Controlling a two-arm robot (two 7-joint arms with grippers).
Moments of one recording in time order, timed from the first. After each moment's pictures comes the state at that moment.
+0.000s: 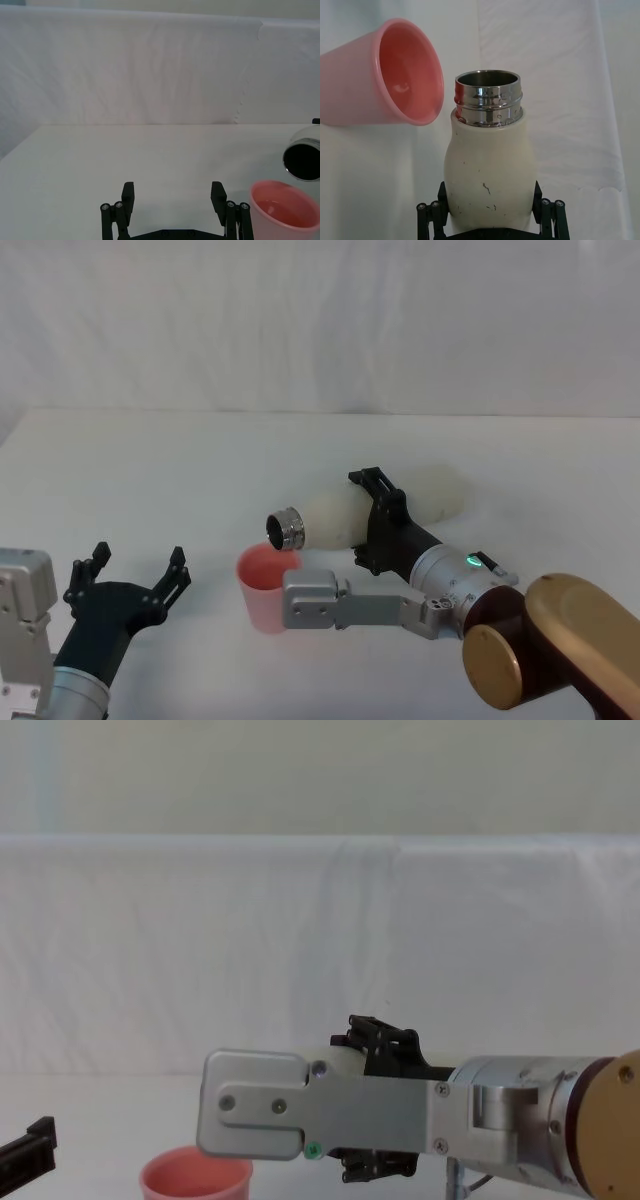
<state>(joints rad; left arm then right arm) 0.27 0.24 0.04 -1.85 -0.25 -0.02 -0.02 0.38 0.26 -0.72 -1.58 -0.96 0.24 0.32</state>
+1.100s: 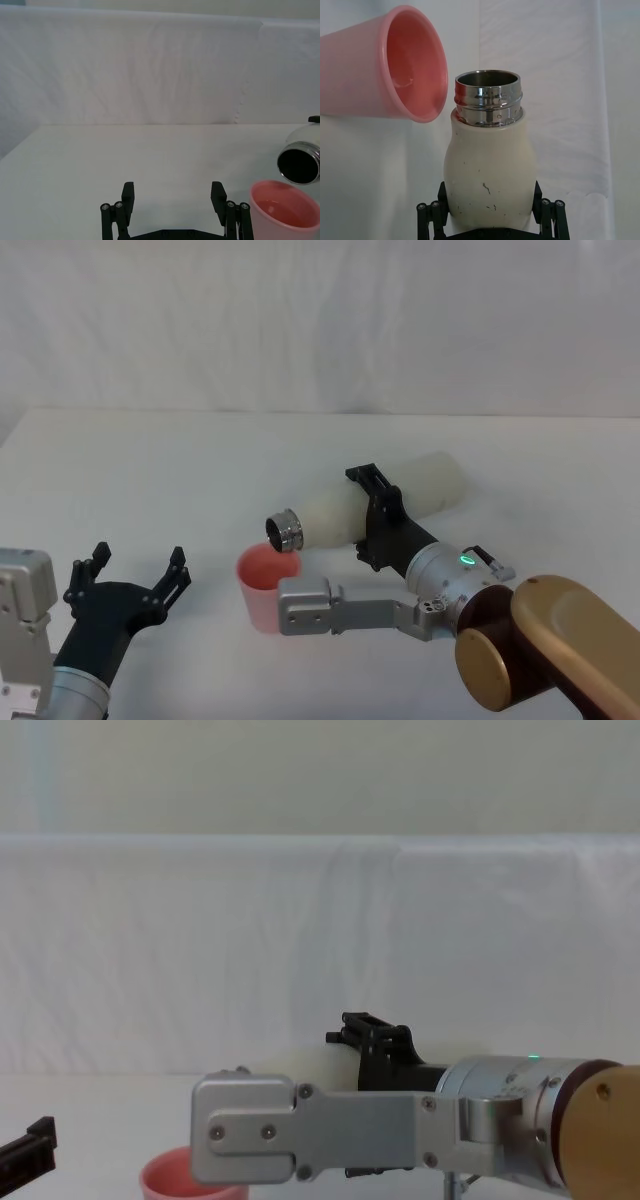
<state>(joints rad) 0.27 0.24 0.04 -1.85 -0.25 -0.02 -0.02 0.39 0.25 -0.73 -1.56 -1.05 0.23 0.31</state>
